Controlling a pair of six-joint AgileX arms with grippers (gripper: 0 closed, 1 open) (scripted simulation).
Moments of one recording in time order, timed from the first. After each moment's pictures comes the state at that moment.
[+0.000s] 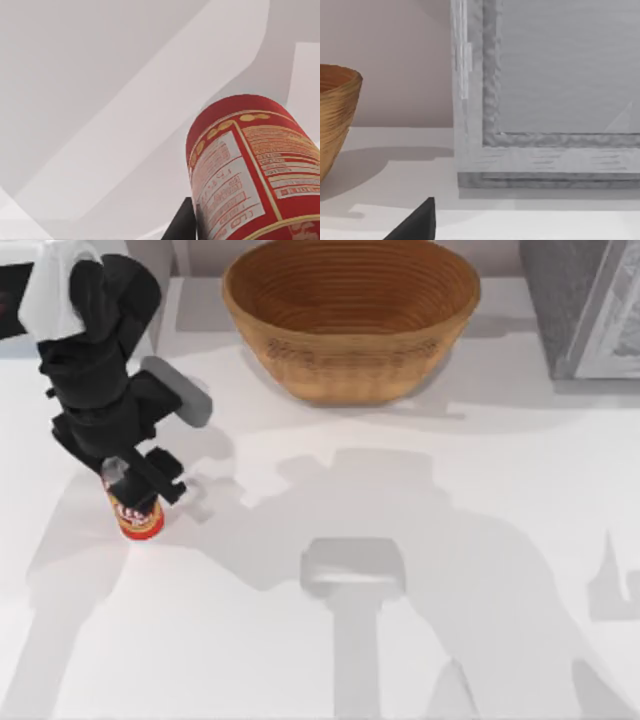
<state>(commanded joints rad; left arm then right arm) -0.26 2.02 1.46 -1.01 0.00 0.55 0.00 0.00 0.00 0.00 0.00 0.00</state>
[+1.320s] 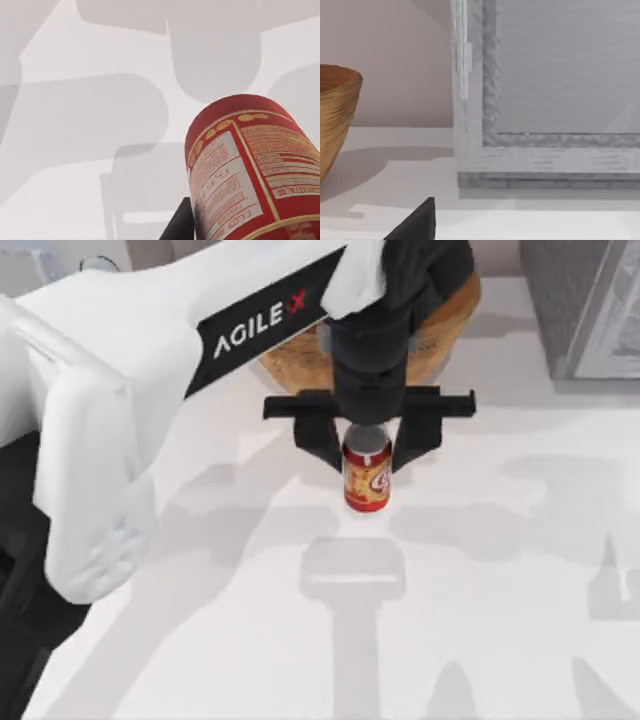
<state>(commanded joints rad) -0.73 2.38 2.22 -1.35 0.01 -0.66 0.00 0.00 0.00 0.00 0.00 0.00</state>
